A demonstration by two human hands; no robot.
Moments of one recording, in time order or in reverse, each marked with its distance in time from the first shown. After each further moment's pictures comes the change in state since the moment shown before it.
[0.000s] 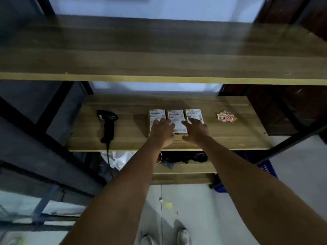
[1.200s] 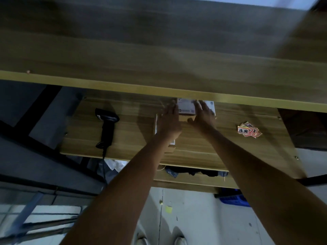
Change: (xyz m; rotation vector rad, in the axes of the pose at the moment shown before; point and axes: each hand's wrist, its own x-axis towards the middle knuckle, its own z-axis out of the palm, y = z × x) left_hand 0.091 -0.031 0.023 -0.311 0.136 -0.342; right_hand 0.122 0.005 0.006 0.307 0.267 0.020
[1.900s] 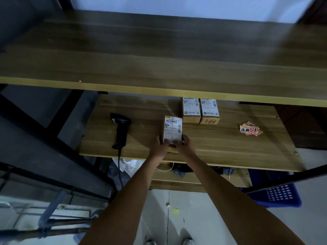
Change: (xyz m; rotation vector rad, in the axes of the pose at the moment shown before) left_hand -0.093 -0.058 -0.007 -0.949 -0.178 -0.563; right_hand -0.104 -0.097 0.044 0.893 -0.209 0.417
